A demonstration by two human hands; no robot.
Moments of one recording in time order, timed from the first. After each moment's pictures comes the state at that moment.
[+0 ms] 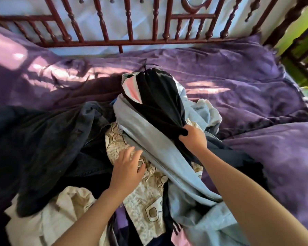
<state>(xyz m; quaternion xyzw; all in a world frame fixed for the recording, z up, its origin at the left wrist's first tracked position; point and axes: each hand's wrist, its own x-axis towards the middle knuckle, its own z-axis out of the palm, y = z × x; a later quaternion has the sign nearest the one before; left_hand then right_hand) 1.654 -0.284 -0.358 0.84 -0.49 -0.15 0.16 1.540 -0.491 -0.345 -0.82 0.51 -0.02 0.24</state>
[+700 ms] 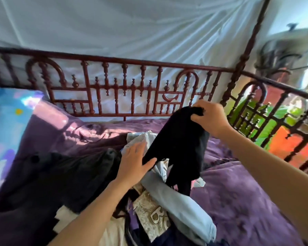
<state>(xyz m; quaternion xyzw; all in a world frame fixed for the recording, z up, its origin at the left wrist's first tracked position) 1.623 -0.163 -0.119 0.76 -0.55 -0.06 0.35 1.467 -0.309 0.031 -0.88 0.34 -0.32 0.11</state>
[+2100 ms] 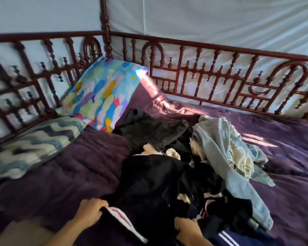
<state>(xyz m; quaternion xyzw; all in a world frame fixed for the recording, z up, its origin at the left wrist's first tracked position) 1.578 0.258 -0.299 0.94 -0.28 -0.19 0.04 1.404 -0.020 -0.307 -0.93 0.19 0.29 0.15</state>
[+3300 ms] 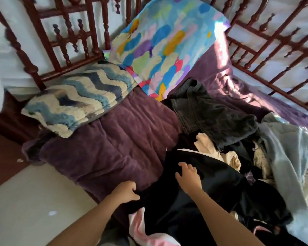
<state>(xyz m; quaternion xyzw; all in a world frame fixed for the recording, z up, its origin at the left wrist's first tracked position) 1.667 0.315 -0.391 0.87 -0.07 -0.43 0.22 1.654 0.089 -0.318 -0.95 0.18 0.23 0.13</state>
